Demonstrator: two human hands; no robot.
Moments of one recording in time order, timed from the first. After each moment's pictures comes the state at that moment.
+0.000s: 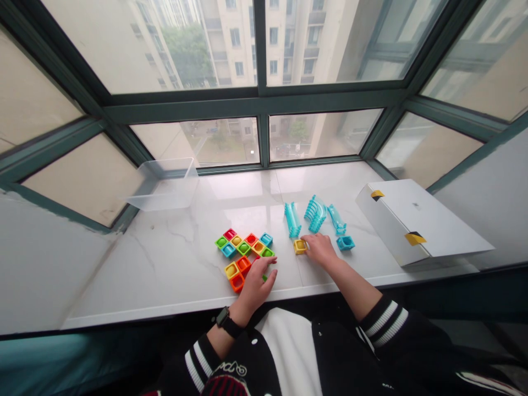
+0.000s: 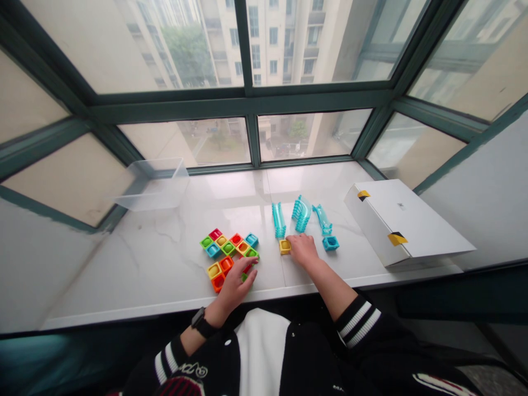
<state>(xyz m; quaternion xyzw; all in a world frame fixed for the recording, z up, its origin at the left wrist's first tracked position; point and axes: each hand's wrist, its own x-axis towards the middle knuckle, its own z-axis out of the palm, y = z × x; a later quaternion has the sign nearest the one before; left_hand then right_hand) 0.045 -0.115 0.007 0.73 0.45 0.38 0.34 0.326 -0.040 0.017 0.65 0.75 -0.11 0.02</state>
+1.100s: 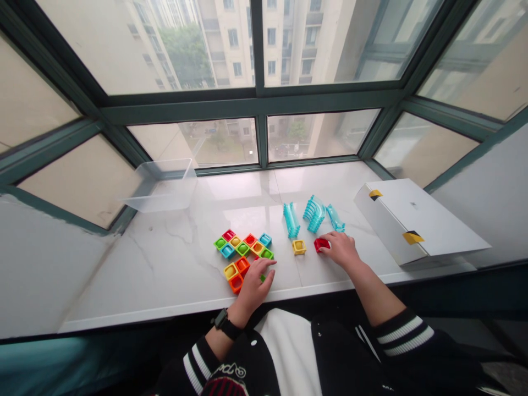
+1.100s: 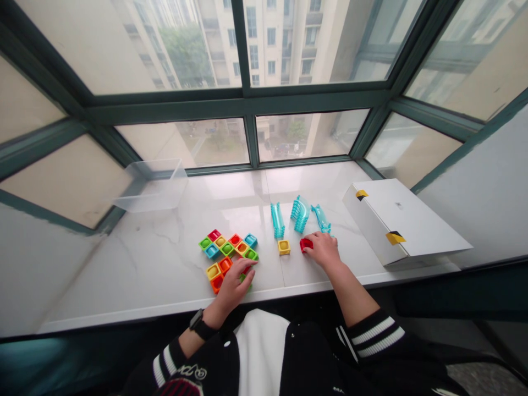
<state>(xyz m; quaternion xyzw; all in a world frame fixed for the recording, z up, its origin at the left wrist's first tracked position) 0.044 -0.115 0.007 0.73 0.45 0.38 0.34 0.396 -0.055 0.017 0.72 0.68 -0.09 -0.03</state>
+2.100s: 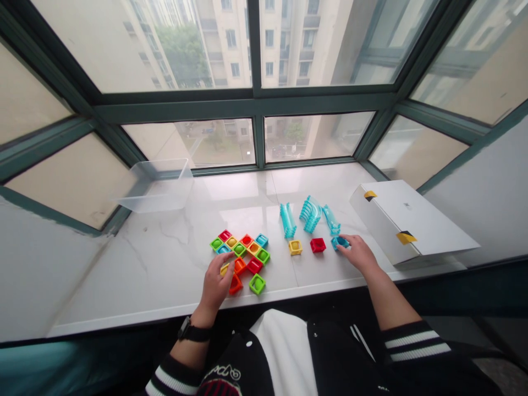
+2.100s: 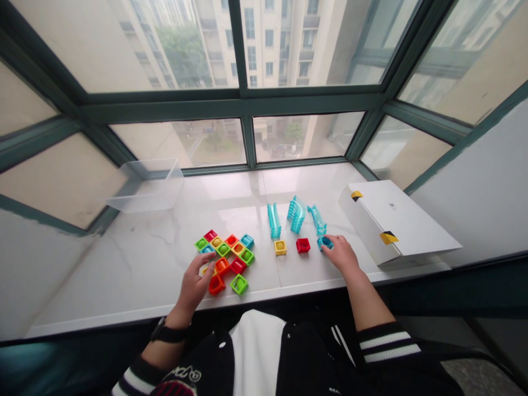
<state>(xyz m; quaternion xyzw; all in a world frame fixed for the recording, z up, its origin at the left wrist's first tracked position) -0.044 -0.096 0.008 0.67 0.56 0.43 0.22 0.478 -0.074 -0.019 0.78 0.60 -0.12 -0.15</state>
